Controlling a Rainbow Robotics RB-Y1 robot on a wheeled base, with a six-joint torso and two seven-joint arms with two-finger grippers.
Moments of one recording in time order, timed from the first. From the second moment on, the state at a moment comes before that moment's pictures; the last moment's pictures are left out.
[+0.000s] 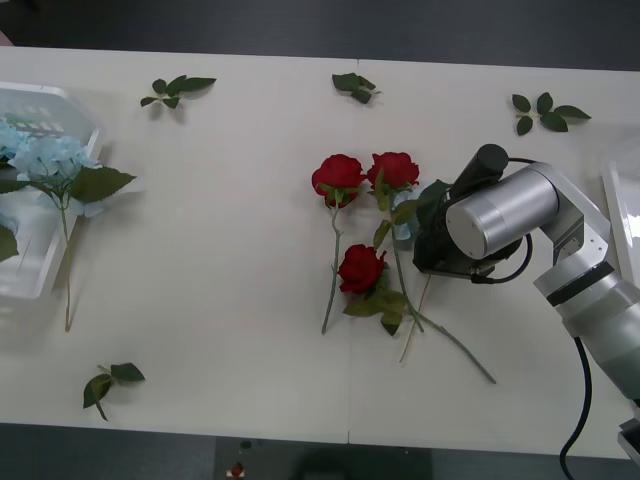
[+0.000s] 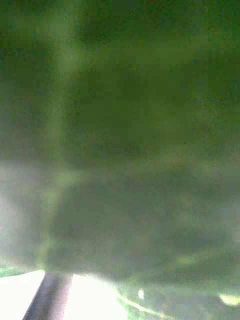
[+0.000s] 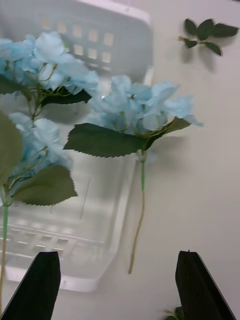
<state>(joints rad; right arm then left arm) -0.54 -0.44 0.41 -1.44 -0.47 1.40 0.94 0.09 0.91 0.63 -1.94 1.17 1.35 -1.54</state>
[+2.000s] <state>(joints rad) -0.61 -0.37 0.00 -1.91 -1.44 1.24 1.73 -0.28 0.25 -0.03 -2.23 1.10 1.33 -1.75</state>
